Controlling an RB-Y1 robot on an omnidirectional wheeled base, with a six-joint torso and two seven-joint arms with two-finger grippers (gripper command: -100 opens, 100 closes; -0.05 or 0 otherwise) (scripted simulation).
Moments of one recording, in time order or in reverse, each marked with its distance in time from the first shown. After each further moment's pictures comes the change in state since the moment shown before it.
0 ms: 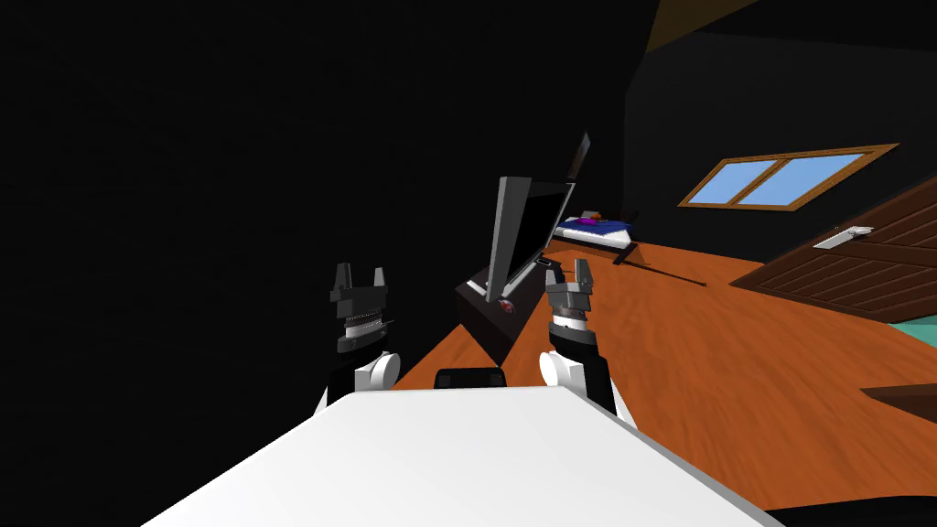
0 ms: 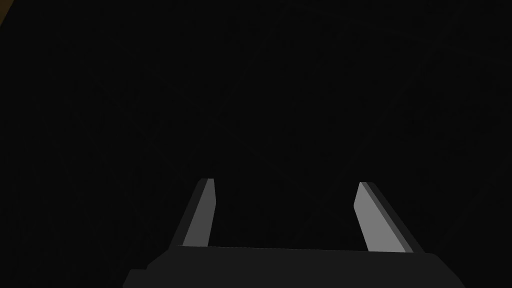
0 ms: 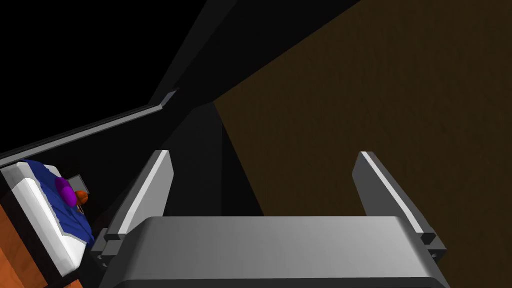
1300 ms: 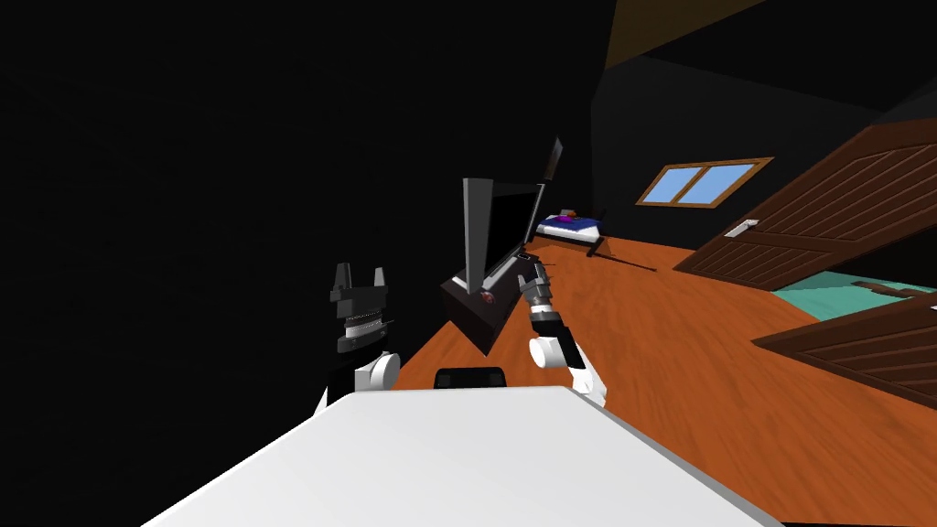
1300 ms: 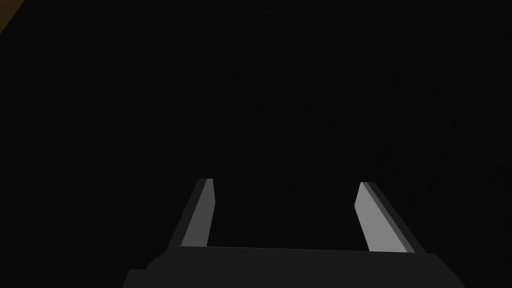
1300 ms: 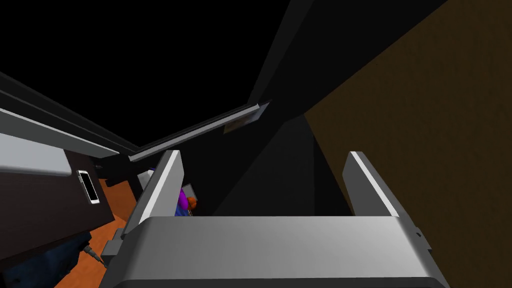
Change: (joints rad) left arm 0.000 0.000 0.000 0.000 0.000 0.000 0.000; right arm -0.210 -0.172 0.057 0.255 -0.116 0.178 -0.190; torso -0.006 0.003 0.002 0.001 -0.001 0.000
